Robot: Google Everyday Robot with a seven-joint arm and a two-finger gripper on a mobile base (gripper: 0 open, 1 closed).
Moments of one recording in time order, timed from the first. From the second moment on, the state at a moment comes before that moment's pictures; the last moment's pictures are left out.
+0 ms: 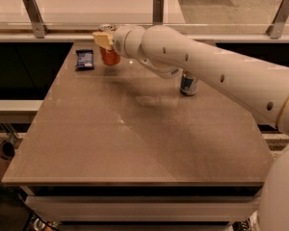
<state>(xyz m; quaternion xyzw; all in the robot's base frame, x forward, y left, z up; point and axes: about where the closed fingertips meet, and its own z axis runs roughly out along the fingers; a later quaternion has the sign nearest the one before) 0.770 0.107 0.939 -0.25 0.71 0.22 0.62</state>
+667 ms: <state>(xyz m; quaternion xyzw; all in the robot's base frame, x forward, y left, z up) 0.789 0.114 0.918 -0.26 0.73 0.21 0.60</state>
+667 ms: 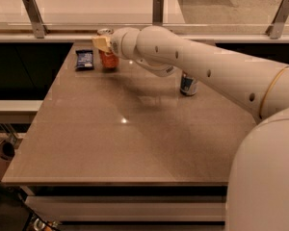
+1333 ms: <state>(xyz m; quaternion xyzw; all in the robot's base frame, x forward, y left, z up) 0.790 0.116 0.917 -0.26 0.73 0.21 0.60</state>
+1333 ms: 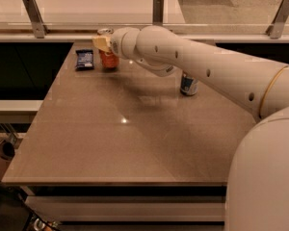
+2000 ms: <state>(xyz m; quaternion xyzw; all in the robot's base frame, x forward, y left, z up) 0.789 0.120 0.918 -0.26 0.73 0.21 0.60</state>
